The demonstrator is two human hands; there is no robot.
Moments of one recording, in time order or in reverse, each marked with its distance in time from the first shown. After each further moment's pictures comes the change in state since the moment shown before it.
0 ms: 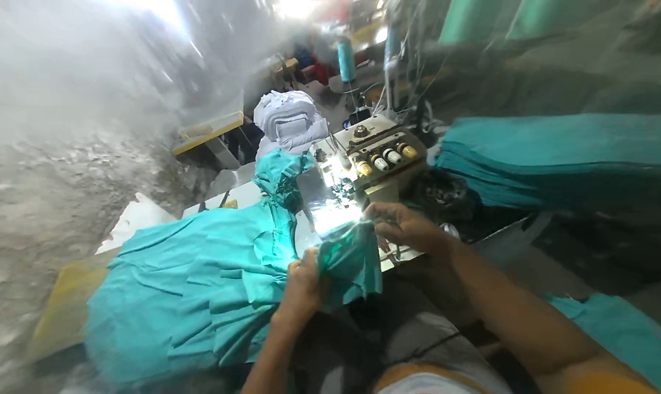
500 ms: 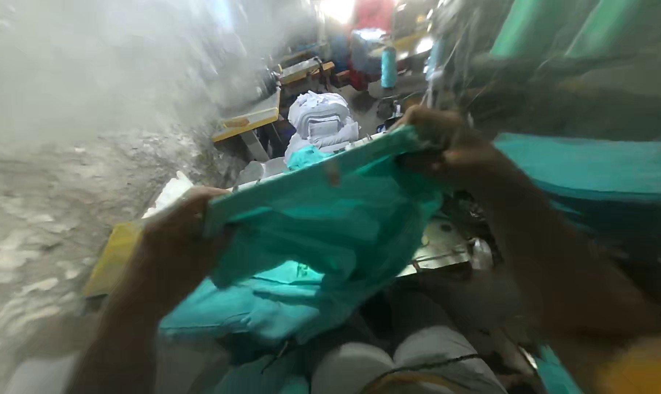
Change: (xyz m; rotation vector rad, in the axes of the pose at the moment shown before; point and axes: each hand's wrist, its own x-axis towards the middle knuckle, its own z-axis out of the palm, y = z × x) left_hand -0.036 0.036 -0.221 -0.012 0.326 0.170; right_hand 0.054 -0.111 -0.027 -0.256 0.014 -0.681
